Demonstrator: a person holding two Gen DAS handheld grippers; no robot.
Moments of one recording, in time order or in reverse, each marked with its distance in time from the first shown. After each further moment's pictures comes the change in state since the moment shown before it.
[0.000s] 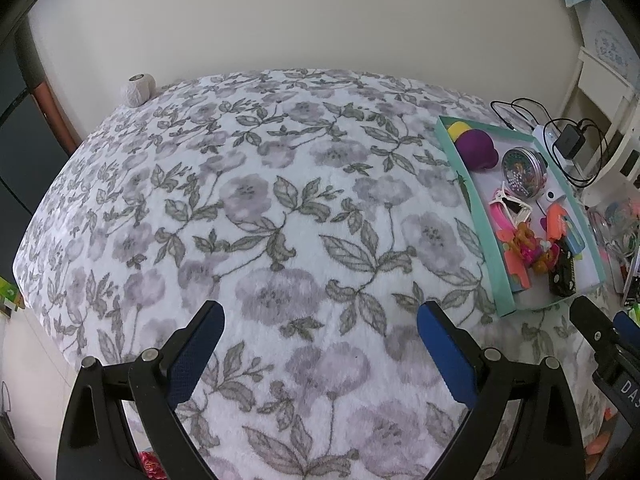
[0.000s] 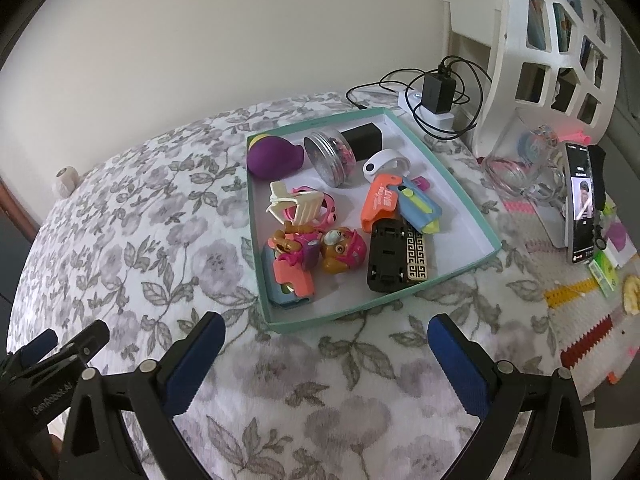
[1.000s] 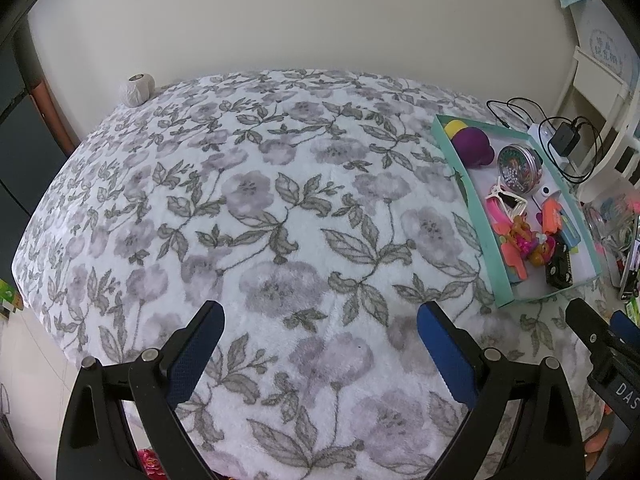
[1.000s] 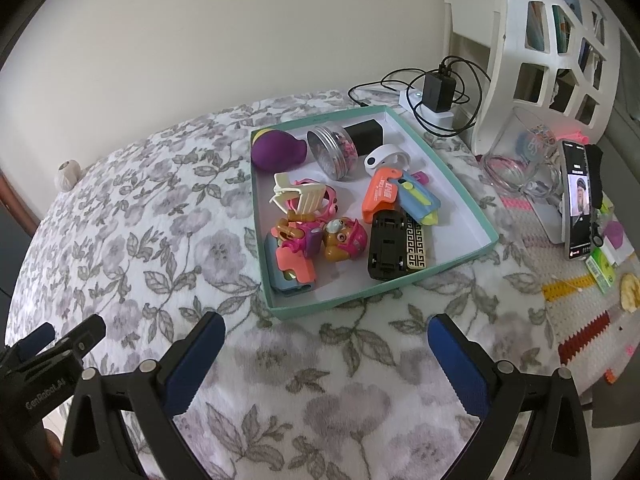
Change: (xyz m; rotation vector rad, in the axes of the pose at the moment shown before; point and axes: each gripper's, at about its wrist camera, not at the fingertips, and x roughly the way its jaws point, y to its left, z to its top) left arm -0.006 0.004 -0.006 0.005 0.000 -0.011; right arm -0.006 0.000 -0.007 -0.019 0.003 0.003
